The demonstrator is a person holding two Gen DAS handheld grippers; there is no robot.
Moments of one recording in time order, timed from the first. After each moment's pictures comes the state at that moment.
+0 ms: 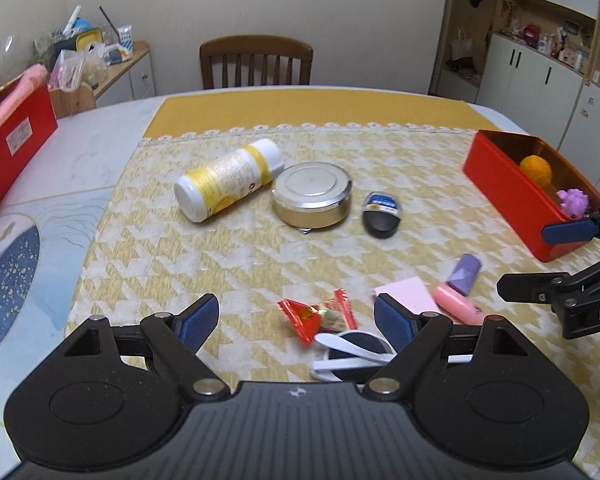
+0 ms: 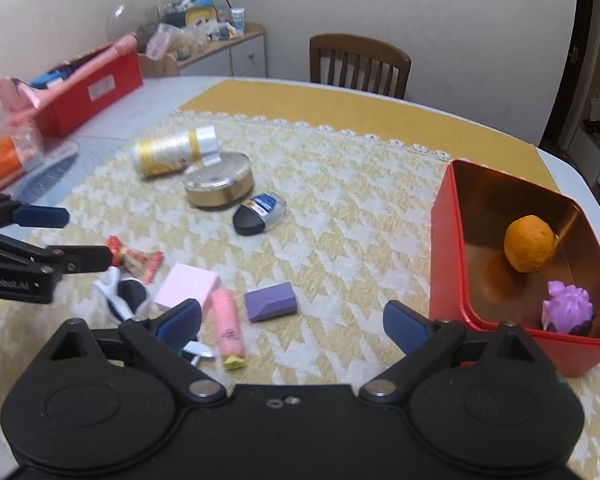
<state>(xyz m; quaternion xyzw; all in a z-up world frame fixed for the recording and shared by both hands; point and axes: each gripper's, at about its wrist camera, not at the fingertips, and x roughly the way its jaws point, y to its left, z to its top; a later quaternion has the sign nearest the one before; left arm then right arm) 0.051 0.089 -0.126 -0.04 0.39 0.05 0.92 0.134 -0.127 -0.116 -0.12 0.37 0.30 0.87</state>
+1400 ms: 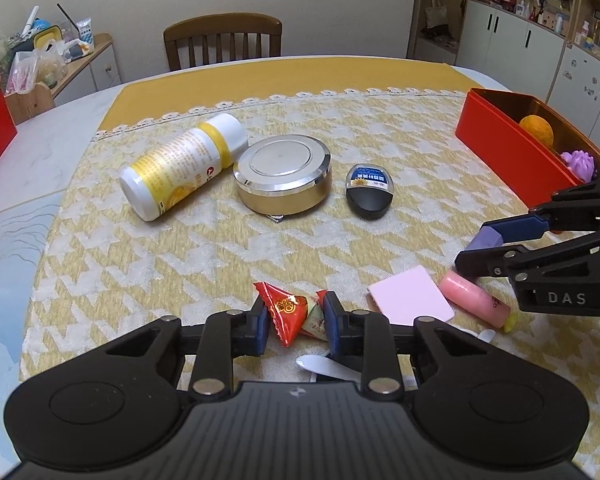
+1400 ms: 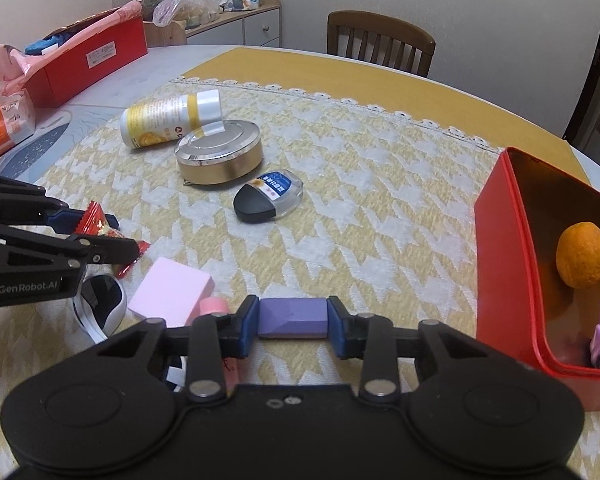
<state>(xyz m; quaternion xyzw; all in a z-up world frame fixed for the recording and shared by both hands) 0.087 0.081 -0.153 -0.01 0.42 0.01 0.91 0.155 -0.098 -0.144 -0.14 0.39 0.32 0.85</state>
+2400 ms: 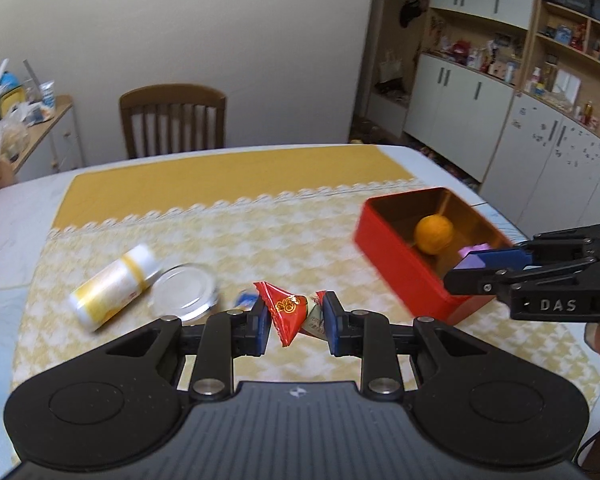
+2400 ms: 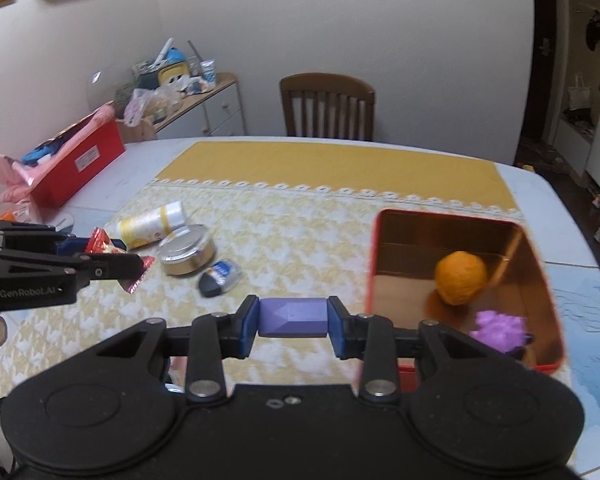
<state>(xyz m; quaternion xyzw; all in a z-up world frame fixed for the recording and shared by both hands) 0.096 0.011 -0.053 -0.03 0.34 -0.05 0.94 0.154 -0.200 -0.058 -0.05 0.34 0.29 0.89</state>
